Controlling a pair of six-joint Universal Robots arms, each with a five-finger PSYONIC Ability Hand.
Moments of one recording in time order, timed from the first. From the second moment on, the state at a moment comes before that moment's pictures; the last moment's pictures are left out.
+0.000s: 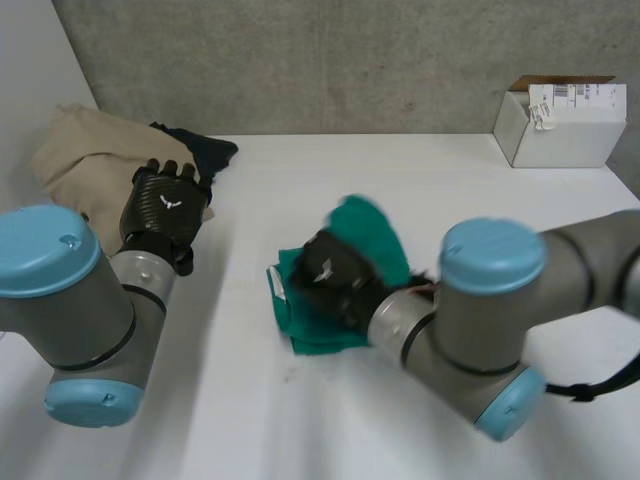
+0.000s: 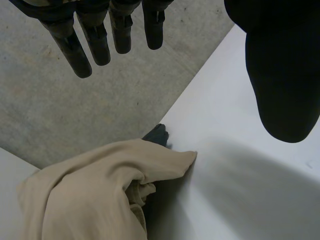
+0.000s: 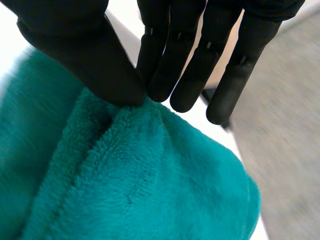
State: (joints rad) left arm 4.25 -1.90 -1.70 3.55 -1.75 3.75; right arm 2.26 -0.96 1.41 -0.19 1.20 2.28; left_hand 0.20 0.20 0.21 0.20 0.05; right_hand 1.10 1.11 1.11 1.11 0.95
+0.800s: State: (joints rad) left arm 3.95 -2.38 -1.10 3.26 -1.72 3.42; right arm 1.91 -0.99 1.28 0.05 1.36 3.07; left_hand 0.20 0.20 0.21 0.20 0.05; right_hand 0.16 0.15 0.15 0.15 0.01
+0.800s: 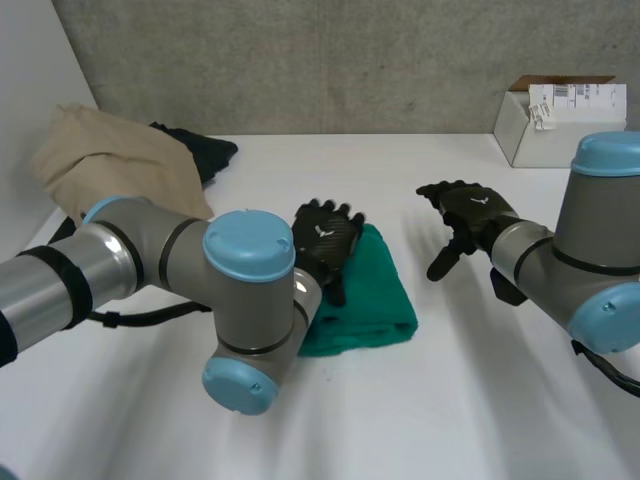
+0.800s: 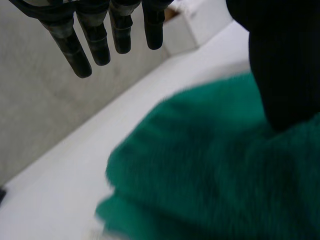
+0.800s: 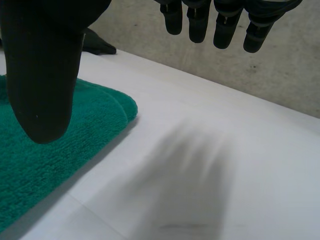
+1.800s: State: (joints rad) left arm 4.06 -1.96 -1.39 3.19 -1.63 3.58; right arm 2.00 -1.11 1.58 -0.02 1.33 3.18; left_hand 0.20 0.20 0.21 0.20 0.05; right_hand 0.16 0.15 0.15 0.15 0.01
